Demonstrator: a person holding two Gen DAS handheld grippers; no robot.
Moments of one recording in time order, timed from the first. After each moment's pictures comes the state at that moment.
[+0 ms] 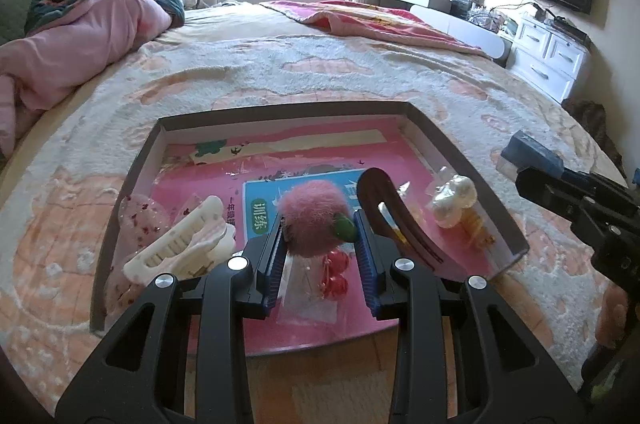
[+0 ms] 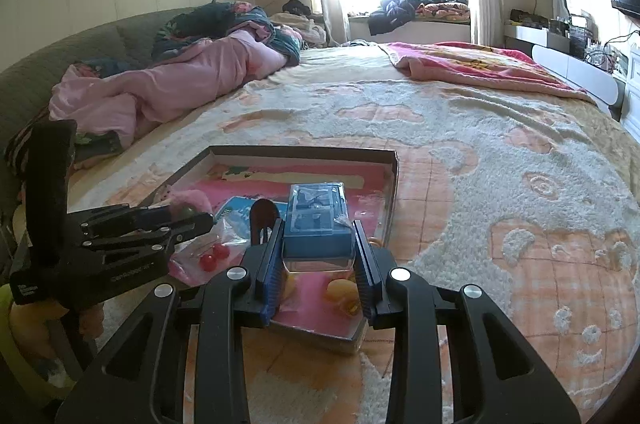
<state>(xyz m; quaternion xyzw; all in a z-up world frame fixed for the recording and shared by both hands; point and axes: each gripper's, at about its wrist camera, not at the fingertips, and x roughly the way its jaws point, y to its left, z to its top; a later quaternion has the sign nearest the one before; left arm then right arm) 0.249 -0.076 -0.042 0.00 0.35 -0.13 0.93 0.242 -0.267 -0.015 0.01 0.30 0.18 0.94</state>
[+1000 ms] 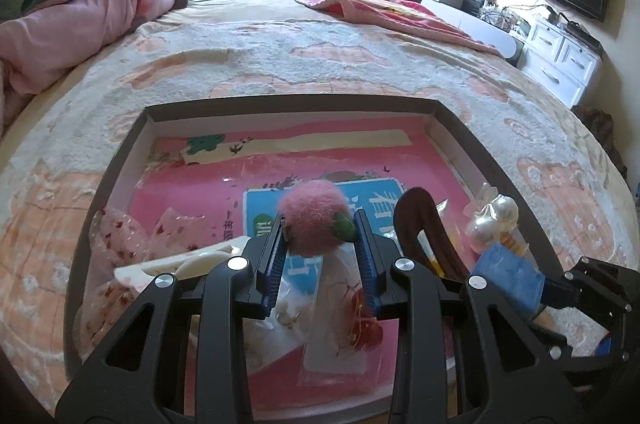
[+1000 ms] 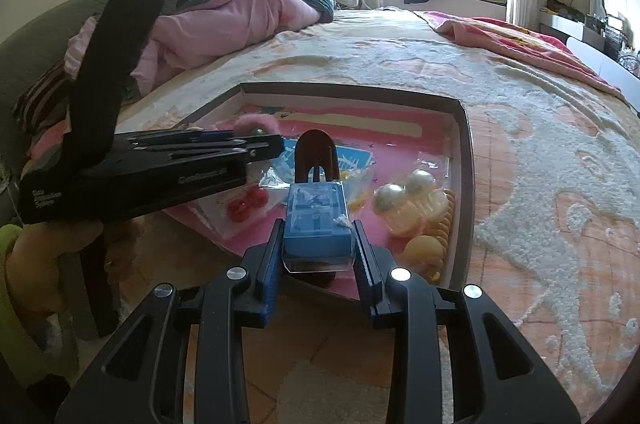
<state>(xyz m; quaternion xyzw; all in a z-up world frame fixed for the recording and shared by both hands) 0.289 -0.071 -0.058 -0.02 0.37 -0.12 0.92 0.244 -0.222 -0.056 -0.03 0.35 0.23 0.91</state>
